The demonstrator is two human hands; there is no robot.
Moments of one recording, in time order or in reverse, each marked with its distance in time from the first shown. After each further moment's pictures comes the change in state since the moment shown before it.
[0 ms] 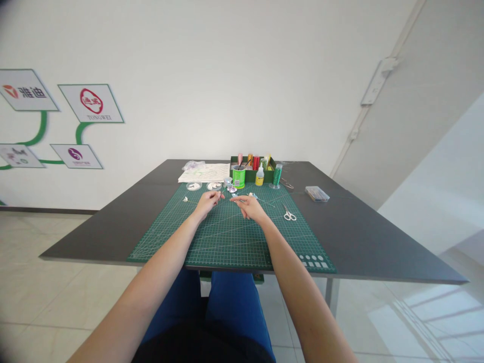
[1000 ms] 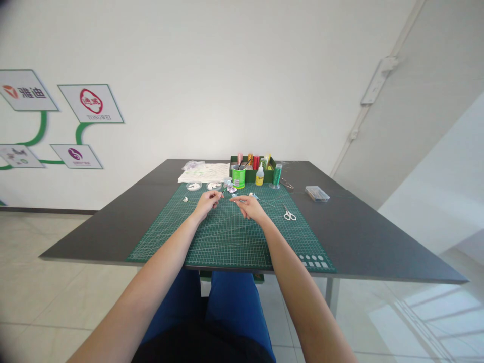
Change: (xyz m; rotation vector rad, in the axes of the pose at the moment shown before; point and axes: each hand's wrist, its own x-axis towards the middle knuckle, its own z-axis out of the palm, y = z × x) left_hand -0.003 0.007 0.002 -0.120 0.024 -0.100; right_hand -0.001 -0.004 0.000 0.008 -0.005 0.000
